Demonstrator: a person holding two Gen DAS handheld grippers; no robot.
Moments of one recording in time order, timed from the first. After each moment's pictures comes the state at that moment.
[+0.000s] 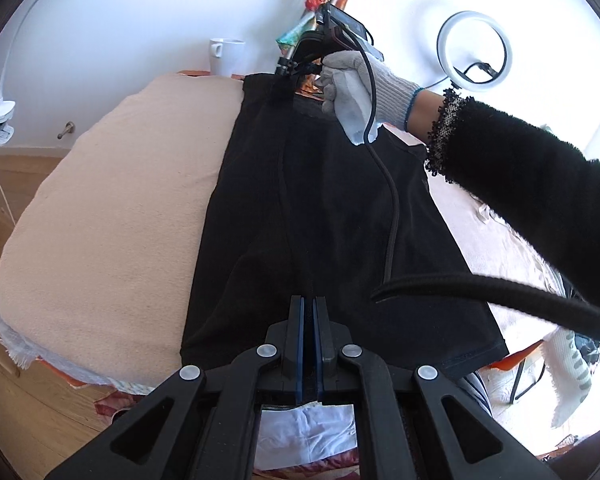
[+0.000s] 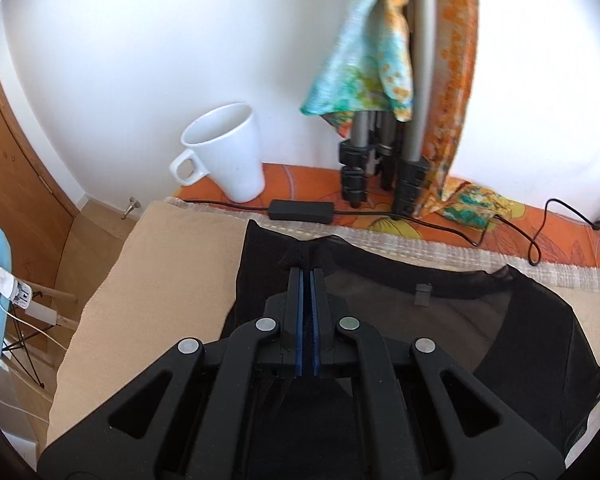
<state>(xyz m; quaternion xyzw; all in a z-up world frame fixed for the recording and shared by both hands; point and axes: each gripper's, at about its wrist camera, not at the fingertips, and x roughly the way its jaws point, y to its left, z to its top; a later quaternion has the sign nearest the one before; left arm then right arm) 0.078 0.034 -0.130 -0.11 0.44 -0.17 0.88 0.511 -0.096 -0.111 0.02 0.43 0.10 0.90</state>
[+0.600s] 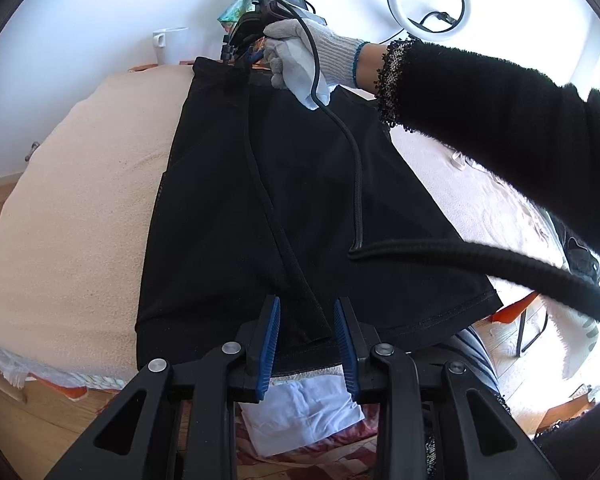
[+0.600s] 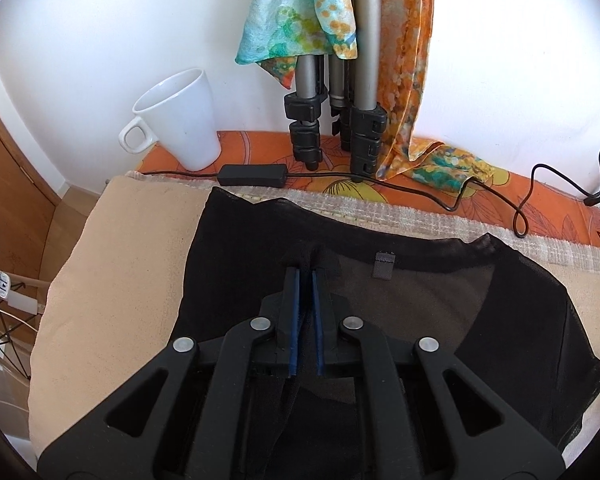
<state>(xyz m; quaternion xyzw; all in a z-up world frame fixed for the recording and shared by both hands) 0.071 -0.009 -0.129 -0.05 0.46 -0.22 0.86 0.512 -0.115 -0.133 0.00 0.46 0.10 0.88</state>
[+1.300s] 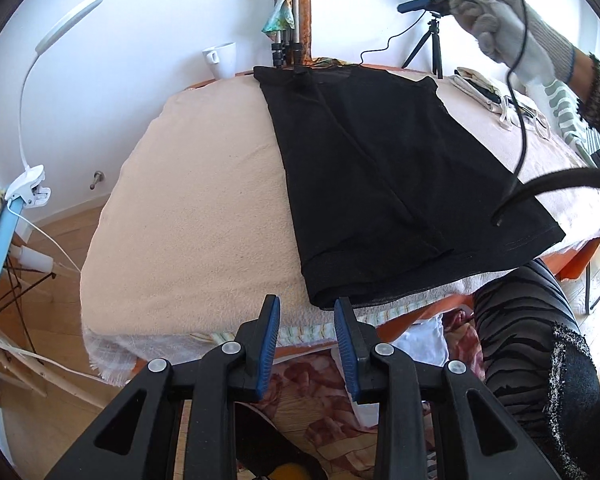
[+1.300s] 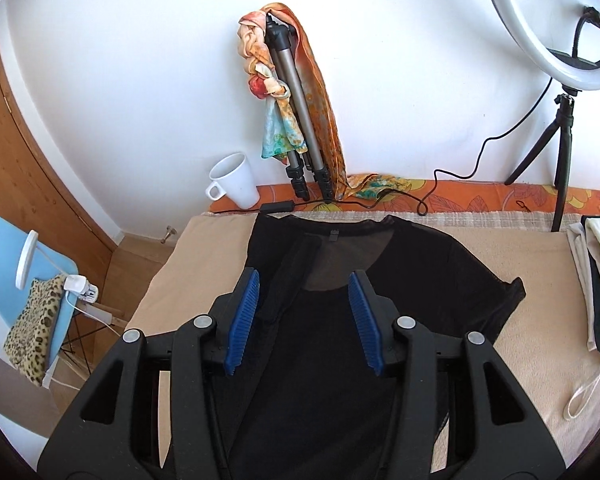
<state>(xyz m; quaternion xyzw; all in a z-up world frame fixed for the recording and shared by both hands) 0.033 0.064 -0.130 0.06 0.45 -0.13 0.88 0.322 -0.222 -0.004 0.09 0.37 0.15 0.91</state>
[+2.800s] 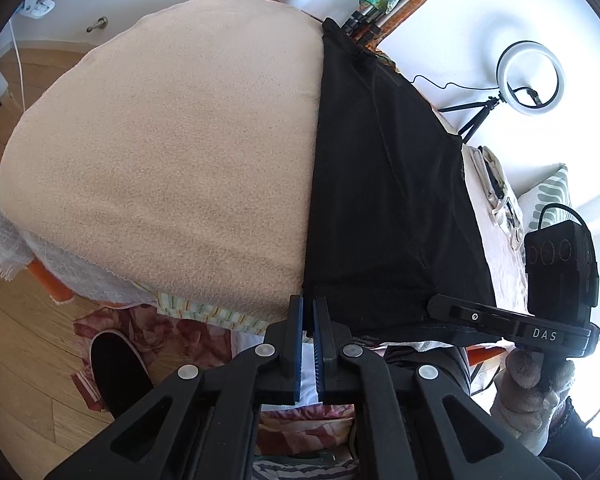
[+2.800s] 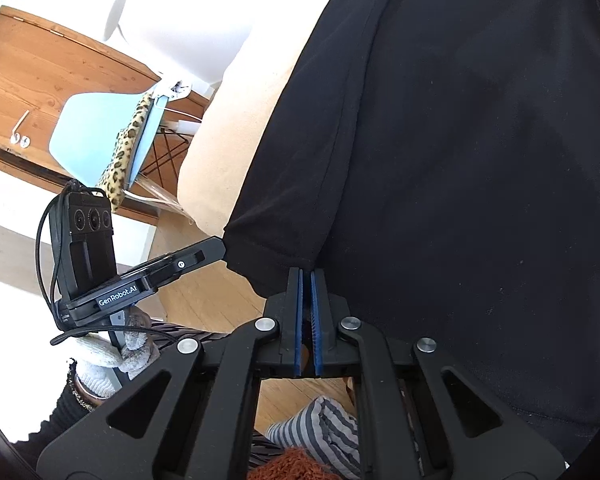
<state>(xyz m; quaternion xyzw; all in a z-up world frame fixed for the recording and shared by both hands) 0.074 0.121 -0.175 -0.22 0.53 -0.16 0.81 0.110 -0.145 -0.186 0.17 0.57 0.32 0.73</state>
